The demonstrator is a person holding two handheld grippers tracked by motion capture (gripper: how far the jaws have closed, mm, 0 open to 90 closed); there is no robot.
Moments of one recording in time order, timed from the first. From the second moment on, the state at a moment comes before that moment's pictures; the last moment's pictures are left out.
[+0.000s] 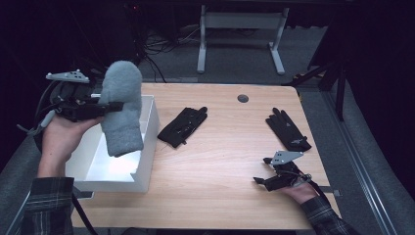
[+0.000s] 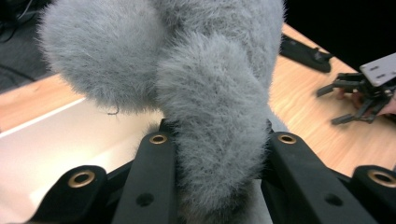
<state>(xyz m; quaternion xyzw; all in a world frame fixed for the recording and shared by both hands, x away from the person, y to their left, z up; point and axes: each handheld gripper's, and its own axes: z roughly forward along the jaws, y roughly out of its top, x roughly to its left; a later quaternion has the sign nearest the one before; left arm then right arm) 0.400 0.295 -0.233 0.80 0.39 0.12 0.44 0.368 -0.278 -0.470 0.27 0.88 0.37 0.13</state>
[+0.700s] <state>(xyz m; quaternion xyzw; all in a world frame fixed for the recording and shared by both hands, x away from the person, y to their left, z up) 0.425 0.320 -0.325 0.80 0.45 0.07 0.40 0.369 -0.278 -0.470 0.28 0.88 0.37 0.13</state>
